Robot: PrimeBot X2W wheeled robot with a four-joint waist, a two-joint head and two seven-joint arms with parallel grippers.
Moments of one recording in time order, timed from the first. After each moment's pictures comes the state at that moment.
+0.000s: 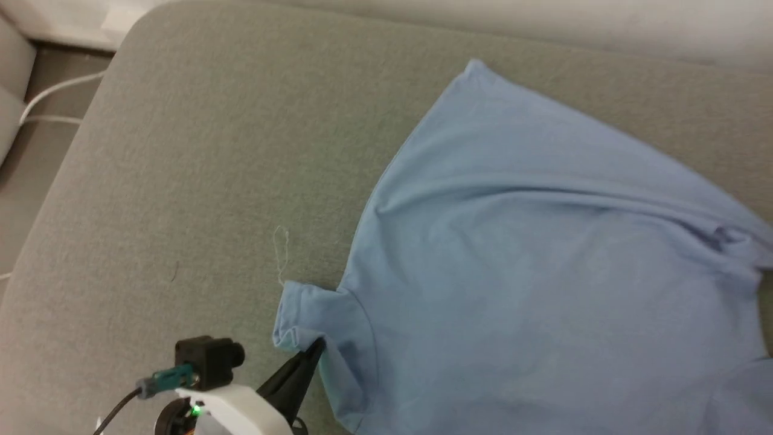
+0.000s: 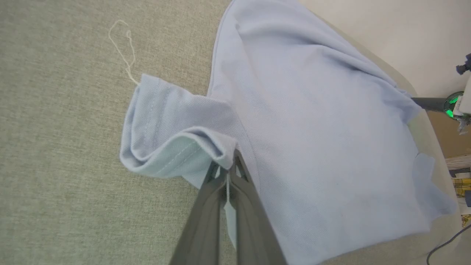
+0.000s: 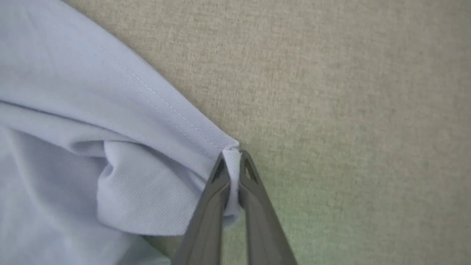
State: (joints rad) left arm 0.14 0.25 -0.26 -0.28 -0.63 -0.02 0.35; right arm -0.45 -0.61 -0.03 0.47 0.55 0.13 0.73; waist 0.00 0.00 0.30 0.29
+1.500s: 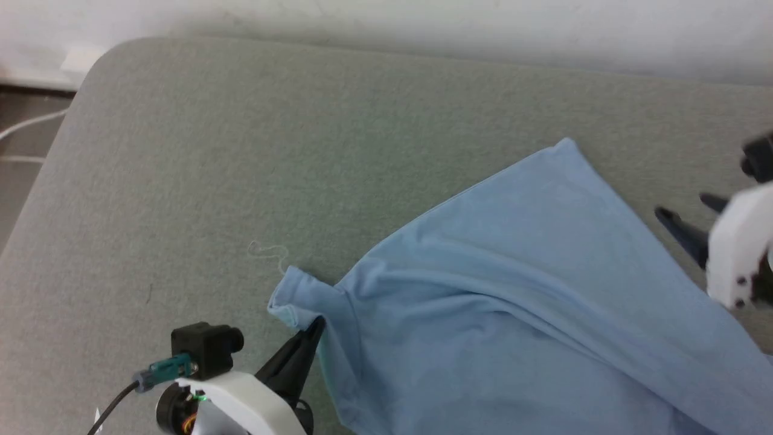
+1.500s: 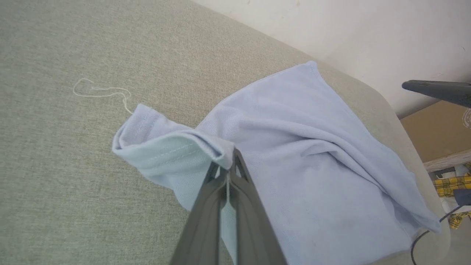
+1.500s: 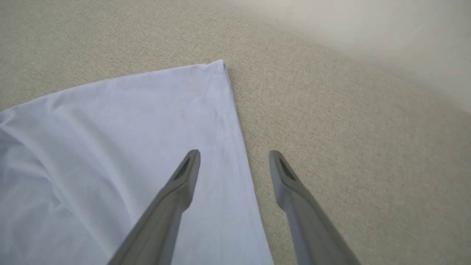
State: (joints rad) left arm 0.12 0.25 -0.26 -0.30 -0.62 0.02 0.31; right arm -0.33 -0.48 0.03 -0.13 0.51 0.13 0.91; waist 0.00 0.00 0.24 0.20
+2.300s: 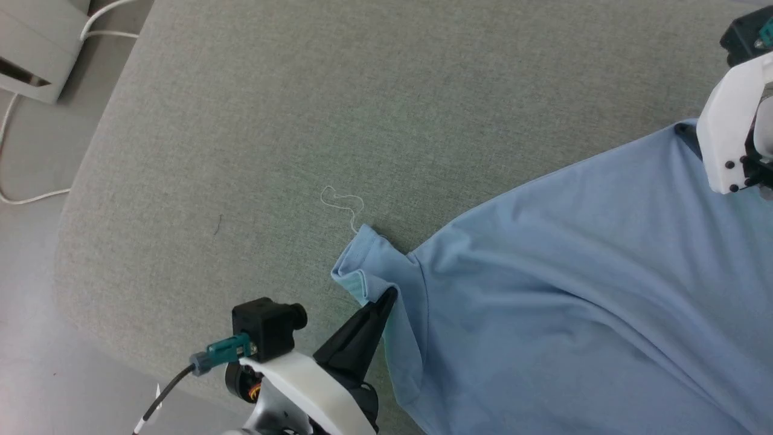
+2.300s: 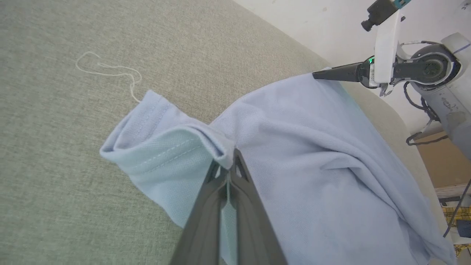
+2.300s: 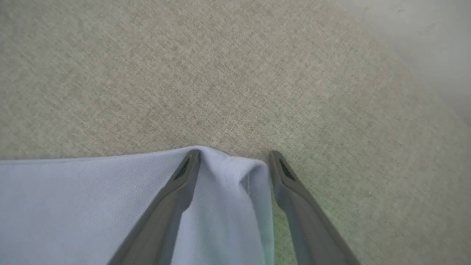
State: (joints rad) left arm 0.01 0.15 -0.38 -0.28 -0.61 -0.04 0.24; right arm -0.85 -0.55 0.38 0.45 0.45 0.13 0.84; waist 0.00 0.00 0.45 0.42
